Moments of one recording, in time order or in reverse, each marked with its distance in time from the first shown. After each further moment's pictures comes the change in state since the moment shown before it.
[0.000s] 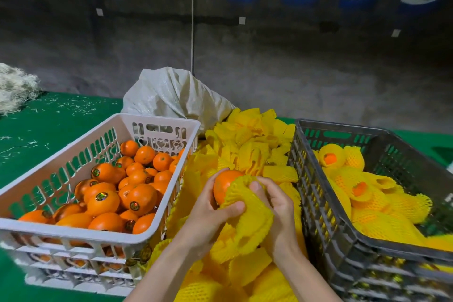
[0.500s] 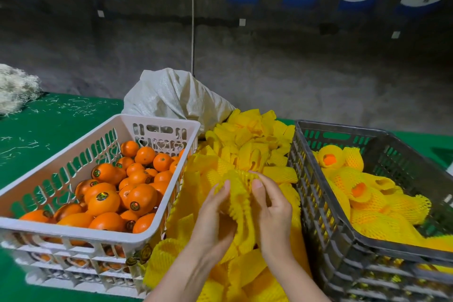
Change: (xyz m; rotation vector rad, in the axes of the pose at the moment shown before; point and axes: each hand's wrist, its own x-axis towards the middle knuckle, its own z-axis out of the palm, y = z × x) left_hand 0.002 -0.006 0.026 -0.454 0.114 -0.093; right_hand -0.002 0.006 0.008 -0.184 0.190 -0.179
